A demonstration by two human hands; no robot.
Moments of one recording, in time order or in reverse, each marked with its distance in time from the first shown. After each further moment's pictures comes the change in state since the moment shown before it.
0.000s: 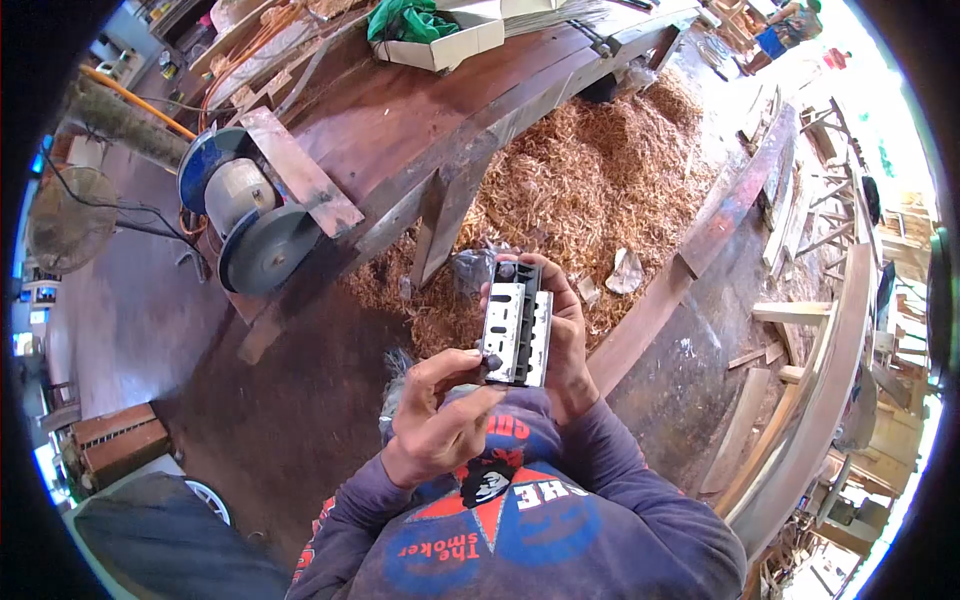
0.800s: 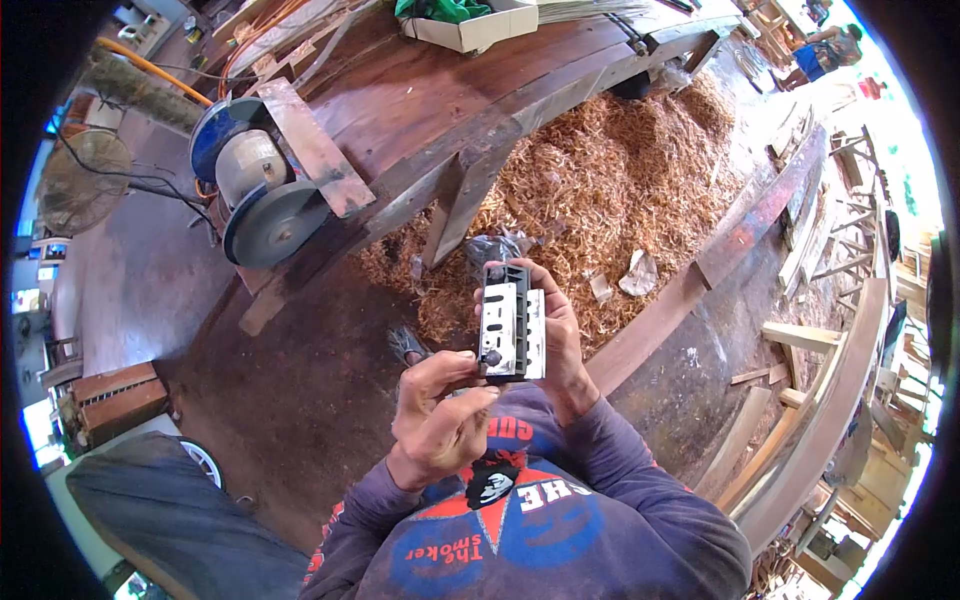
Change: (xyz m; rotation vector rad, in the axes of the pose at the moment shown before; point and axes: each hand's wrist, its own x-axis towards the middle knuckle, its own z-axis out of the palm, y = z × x) left_hand -0.002 0.008 0.020 0.086 0.129 -0.132; right_hand 0.006 0.008 -0.019 0.062 0.031 0.200
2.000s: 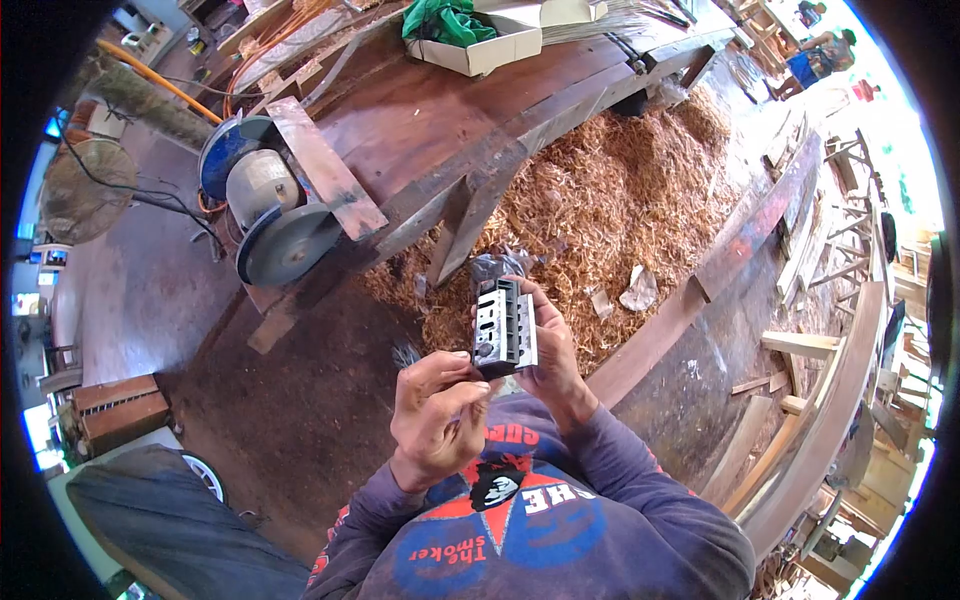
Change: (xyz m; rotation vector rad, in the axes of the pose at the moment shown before) left_hand 0.018 -0.013 -0.012 -0.005 0.083 -0.013; right_hand 0.013 0.014 0.006 0.046 0.070 0.059
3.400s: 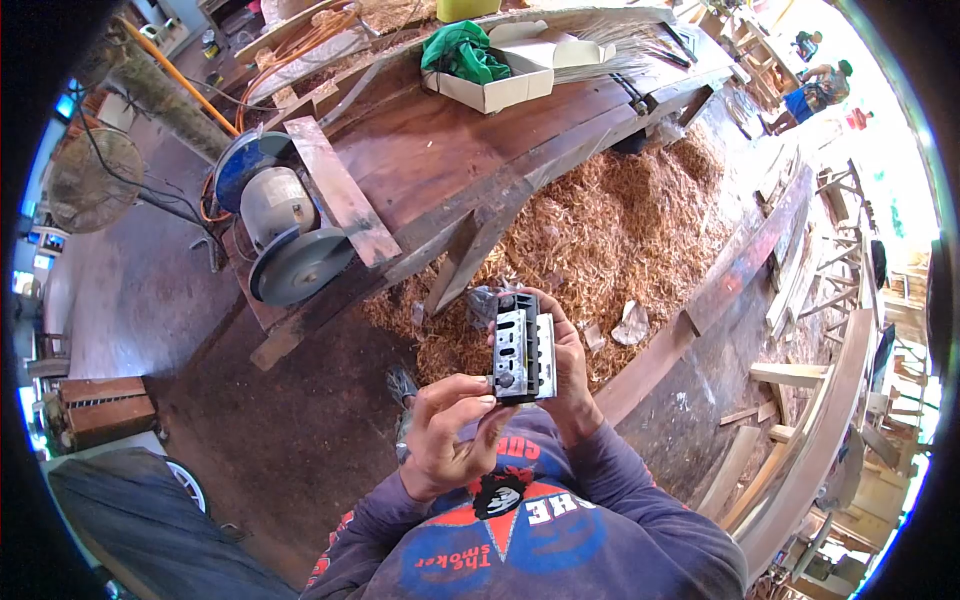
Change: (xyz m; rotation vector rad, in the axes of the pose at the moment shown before) left_hand 0.013 -0.005 -0.005 -0.024 0.070 0.093; right_hand 0.014 -0.022 0.039 -0.137 -0.076 -0.072
